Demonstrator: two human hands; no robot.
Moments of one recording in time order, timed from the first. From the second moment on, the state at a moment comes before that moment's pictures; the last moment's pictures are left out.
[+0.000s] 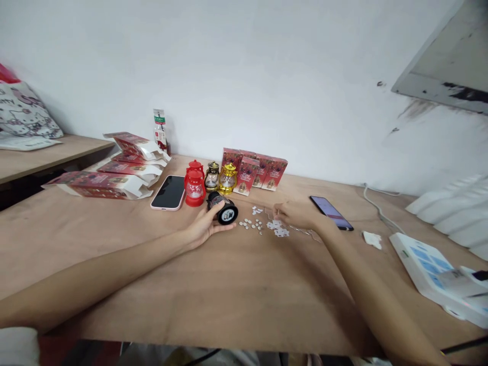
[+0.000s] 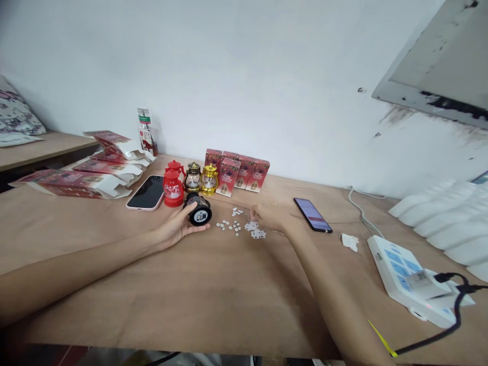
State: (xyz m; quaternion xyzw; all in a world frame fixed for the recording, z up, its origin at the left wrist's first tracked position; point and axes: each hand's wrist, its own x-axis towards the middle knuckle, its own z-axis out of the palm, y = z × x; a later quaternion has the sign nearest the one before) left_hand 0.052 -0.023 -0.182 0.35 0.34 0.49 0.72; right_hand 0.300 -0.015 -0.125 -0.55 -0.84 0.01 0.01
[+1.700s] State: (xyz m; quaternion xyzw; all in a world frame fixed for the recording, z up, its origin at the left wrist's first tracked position) left_hand 0.072 -0.016 -0.190 0.43 0.35 0.49 0.67; right_hand 0.219 -0.025 -0.208 -0.32 -0.78 -0.17 0.51
